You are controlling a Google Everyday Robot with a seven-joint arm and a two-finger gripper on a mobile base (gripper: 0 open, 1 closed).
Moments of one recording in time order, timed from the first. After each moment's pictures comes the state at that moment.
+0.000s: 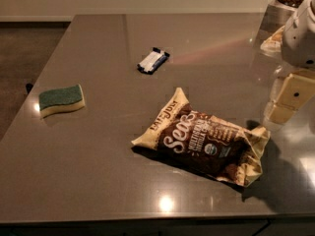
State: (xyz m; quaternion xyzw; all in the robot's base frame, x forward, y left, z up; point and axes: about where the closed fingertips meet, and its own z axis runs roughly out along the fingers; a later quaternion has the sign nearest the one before) arm 0.438 -0.217 0.977 -0.60 0.78 -0.03 0.16
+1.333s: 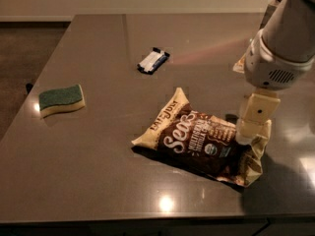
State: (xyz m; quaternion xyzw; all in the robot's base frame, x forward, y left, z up) arm 0.447 -0.183 0.925 -0.62 0.77 -0.01 0.12
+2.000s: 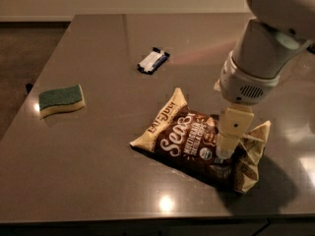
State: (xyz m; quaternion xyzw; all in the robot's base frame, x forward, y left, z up) arm 0.437 -0.150 0.887 -0.63 0.77 0.03 0.08
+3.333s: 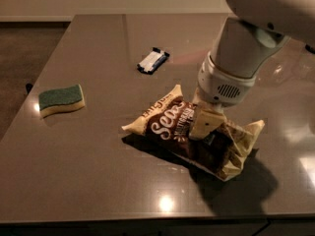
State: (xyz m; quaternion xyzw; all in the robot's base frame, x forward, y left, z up) arm 0.424 -0.097 0.890 -0.64 0.76 0.09 0.09
